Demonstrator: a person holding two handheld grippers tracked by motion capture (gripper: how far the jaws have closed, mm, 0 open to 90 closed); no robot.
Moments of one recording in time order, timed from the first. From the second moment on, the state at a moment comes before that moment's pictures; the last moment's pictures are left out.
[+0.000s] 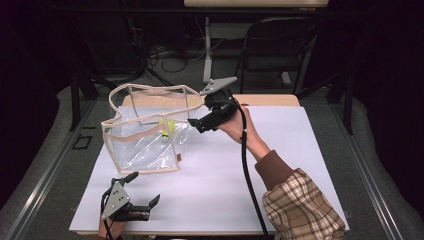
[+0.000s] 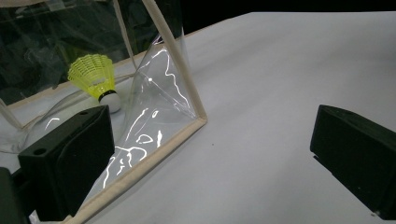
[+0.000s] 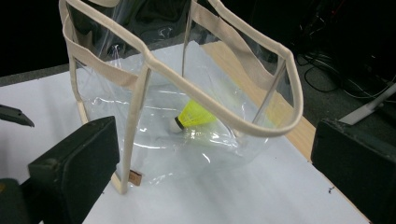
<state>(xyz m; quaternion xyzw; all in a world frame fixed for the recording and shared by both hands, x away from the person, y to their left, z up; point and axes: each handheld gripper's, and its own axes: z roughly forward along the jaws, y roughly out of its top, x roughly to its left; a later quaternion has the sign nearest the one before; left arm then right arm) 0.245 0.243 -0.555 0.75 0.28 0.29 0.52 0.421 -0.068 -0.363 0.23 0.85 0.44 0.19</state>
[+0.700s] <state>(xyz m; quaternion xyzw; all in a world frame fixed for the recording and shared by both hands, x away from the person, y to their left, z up) 0.241 0.246 -0.555 0.75 0.28 0.29 0.53 0.390 -0.107 -0.382 0.23 0.84 0.45 0.20</state>
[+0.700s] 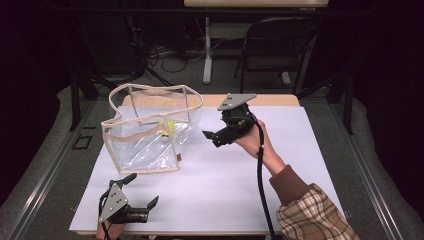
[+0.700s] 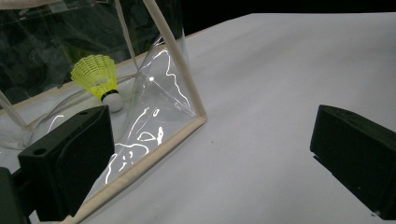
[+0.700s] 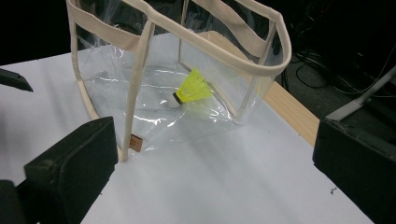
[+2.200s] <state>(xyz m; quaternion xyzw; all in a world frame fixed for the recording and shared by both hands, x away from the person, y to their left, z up) 0.241 0.246 -0.555 0.75 0.28 0.29 0.52 0.297 -0.189 -0.432 0.27 0.80 0.48 0.25</state>
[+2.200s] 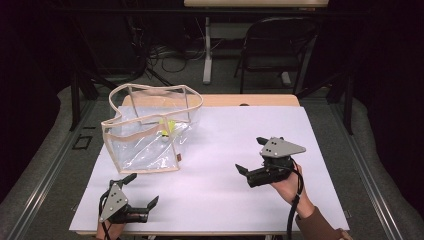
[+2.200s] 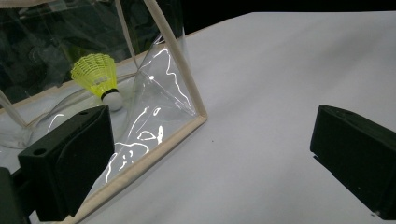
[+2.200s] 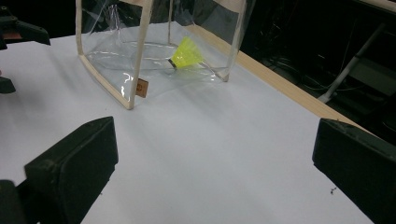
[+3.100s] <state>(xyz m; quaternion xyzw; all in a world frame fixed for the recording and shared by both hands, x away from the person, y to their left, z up) 0.241 0.246 -0.555 0.75 0.28 0.29 0.53 0.262 -0.235 -0.474 0.29 0.78 0.47 0.28</state>
